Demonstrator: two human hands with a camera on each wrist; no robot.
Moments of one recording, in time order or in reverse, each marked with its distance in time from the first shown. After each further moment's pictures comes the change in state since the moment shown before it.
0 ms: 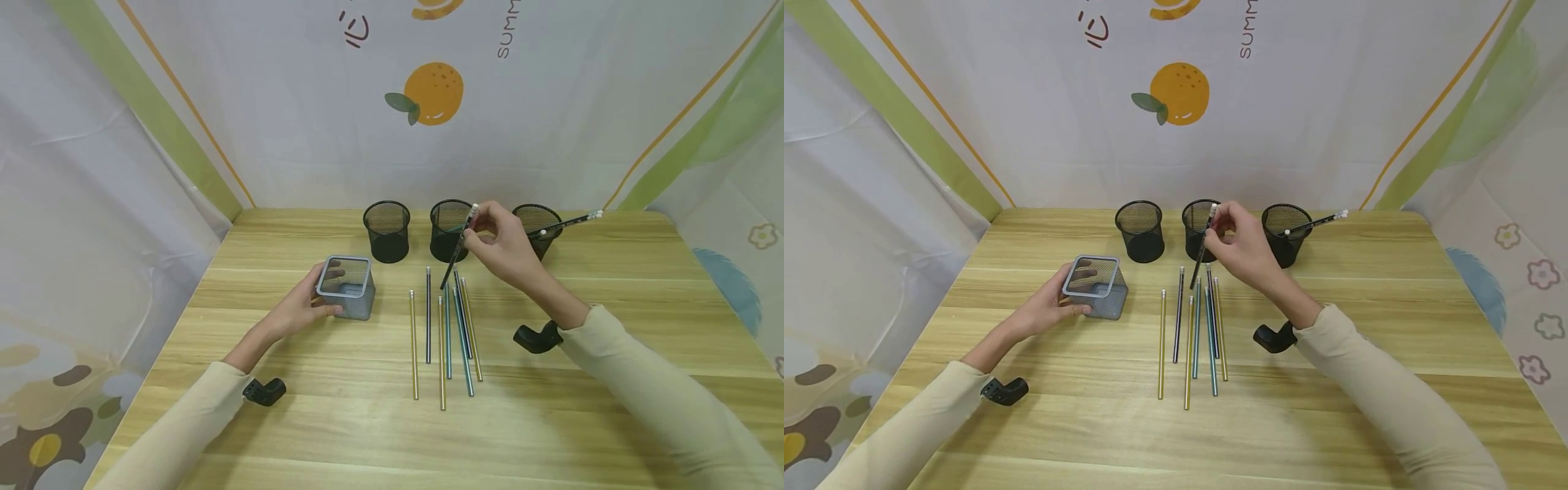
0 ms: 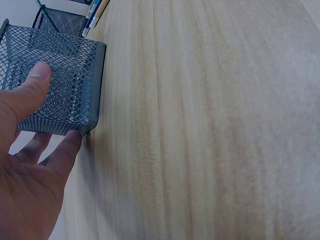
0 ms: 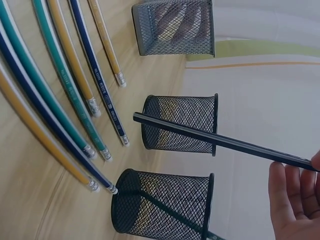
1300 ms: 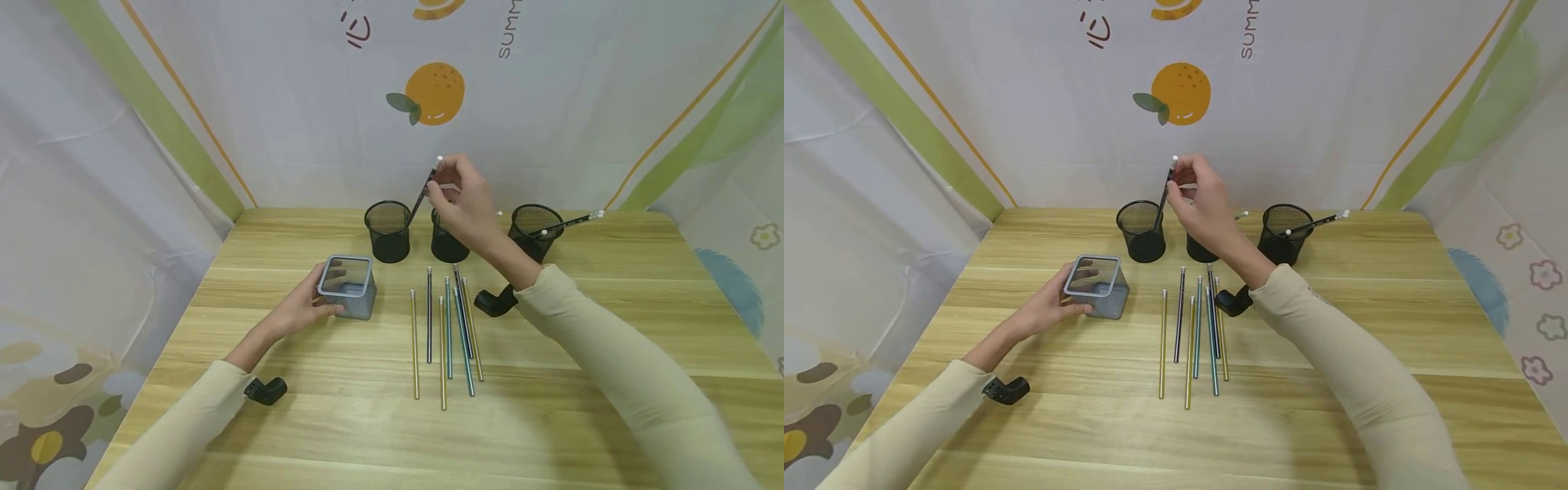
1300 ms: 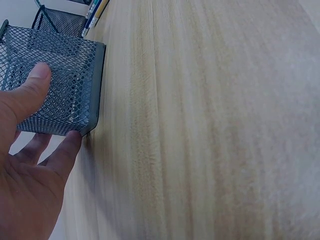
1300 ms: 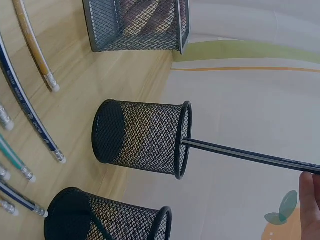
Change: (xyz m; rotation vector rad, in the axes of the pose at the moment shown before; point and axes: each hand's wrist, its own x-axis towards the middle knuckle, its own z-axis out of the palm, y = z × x) left_hand 0.001 -0.002 -0.001 -0.005 -0.006 0.009; right_hand 0.063 -0.026 0.038 0.016 0.100 -0.298
